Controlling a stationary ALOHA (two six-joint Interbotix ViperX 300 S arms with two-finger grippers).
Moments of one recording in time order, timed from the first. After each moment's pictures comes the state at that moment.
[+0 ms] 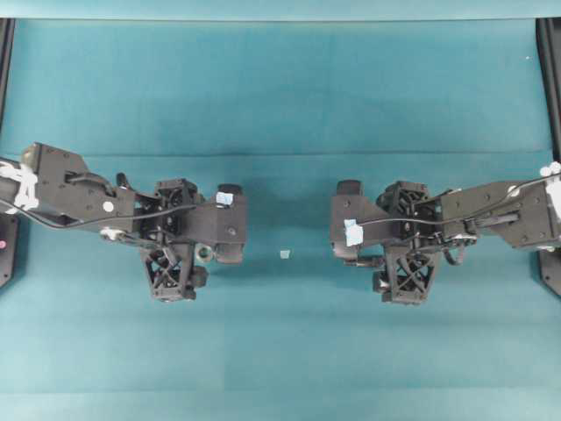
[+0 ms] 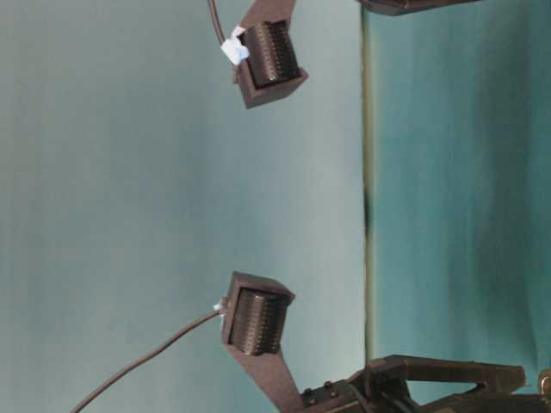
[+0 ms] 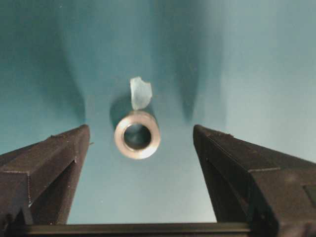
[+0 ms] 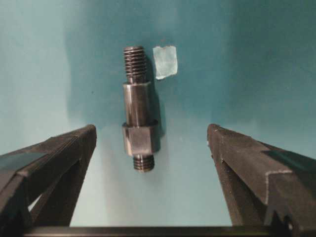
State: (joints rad) left arm -0.01 0.07 0.68 0.02 0.42 -0.04; right arm 0.03 0.01 0.76 0.01 0.51 0.12
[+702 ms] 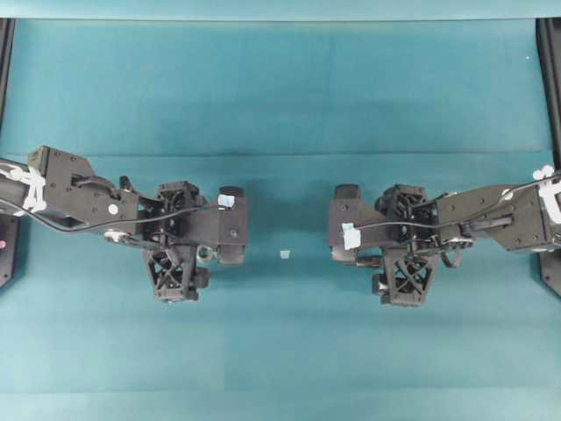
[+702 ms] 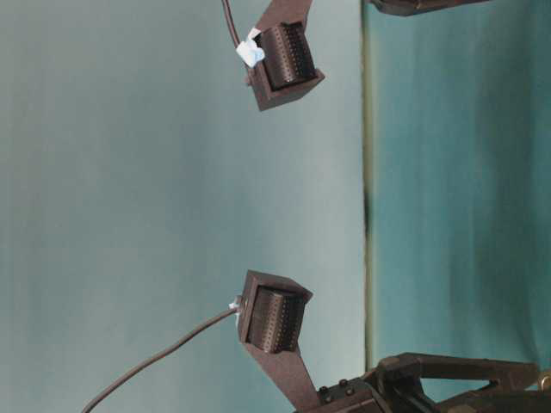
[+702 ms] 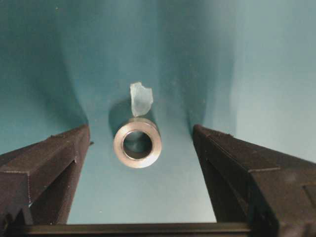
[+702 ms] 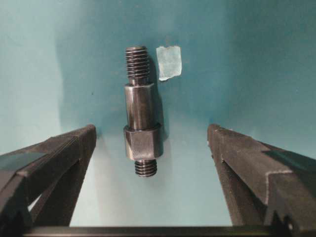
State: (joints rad) left arm -0.01 0.10 0.69 0.02 0.38 -0.04; right arm 0.03 0.03 0.76 0.02 0.50 0.11
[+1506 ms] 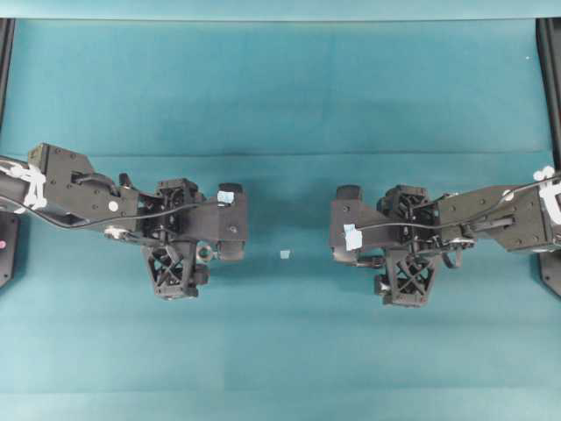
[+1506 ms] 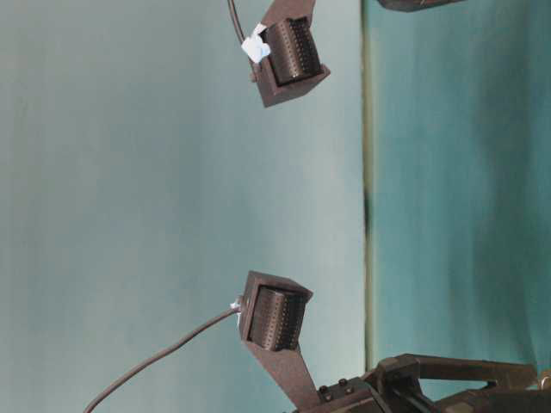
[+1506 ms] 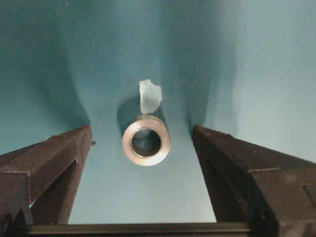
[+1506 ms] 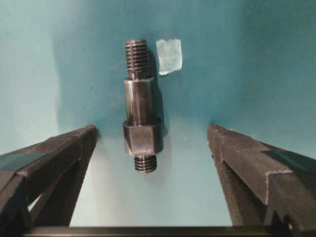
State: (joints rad) left arm 0.00 0.09 0.69 0.01 0.39 -0.04; right arm 0.04 0.03 0.77 0.02 0.50 0.11
